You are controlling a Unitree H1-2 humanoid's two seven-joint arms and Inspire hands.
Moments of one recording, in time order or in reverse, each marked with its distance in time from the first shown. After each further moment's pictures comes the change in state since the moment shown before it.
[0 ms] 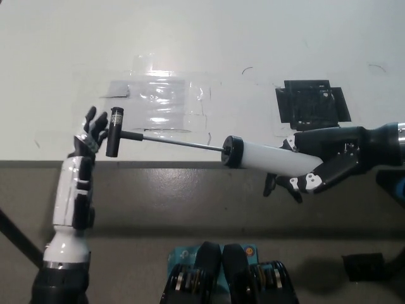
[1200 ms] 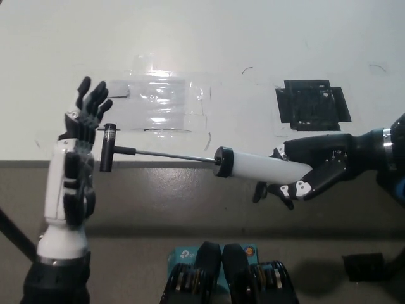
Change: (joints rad) left_arm -0.054 0.004 -0.043 -0.099 -0.032 0.037 0.001; right_arm 0.000 0.042 0.014 0.023 -0.043 0.008 0.022
